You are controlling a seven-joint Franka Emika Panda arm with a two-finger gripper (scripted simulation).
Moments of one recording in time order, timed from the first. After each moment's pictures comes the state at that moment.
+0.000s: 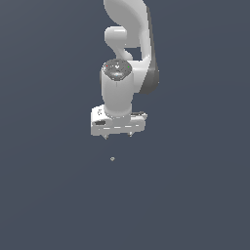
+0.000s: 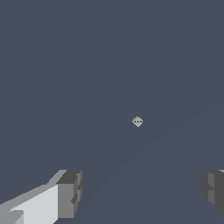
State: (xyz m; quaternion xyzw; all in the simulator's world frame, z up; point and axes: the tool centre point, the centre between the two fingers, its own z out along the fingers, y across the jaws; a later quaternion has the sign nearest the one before) arm 0.012 -0.028 0.170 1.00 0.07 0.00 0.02
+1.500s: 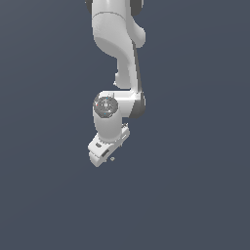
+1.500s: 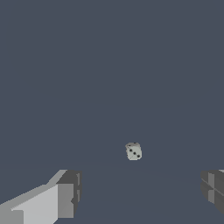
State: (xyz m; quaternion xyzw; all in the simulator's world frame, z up) arm 0.040 -0.056 0.077 0.91 0.42 0.00 0.01
